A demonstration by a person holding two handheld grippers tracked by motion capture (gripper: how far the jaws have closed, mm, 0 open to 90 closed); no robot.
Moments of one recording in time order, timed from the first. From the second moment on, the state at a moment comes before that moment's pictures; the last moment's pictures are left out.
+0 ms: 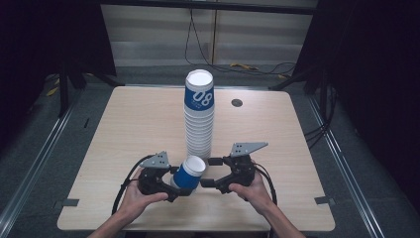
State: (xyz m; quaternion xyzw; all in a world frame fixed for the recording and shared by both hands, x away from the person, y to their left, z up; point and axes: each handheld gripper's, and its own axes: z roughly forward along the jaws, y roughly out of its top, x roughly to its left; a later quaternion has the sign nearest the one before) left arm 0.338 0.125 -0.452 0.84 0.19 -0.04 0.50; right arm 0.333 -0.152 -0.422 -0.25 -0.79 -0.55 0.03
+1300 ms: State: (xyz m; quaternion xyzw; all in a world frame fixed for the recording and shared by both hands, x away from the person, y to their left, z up) left arm 0.333 0.112 -0.445 0.91 0.16 0.01 0.37; right arm 0.333 -0.143 -0.429 -0.20 -0.89 -0.40 0.02
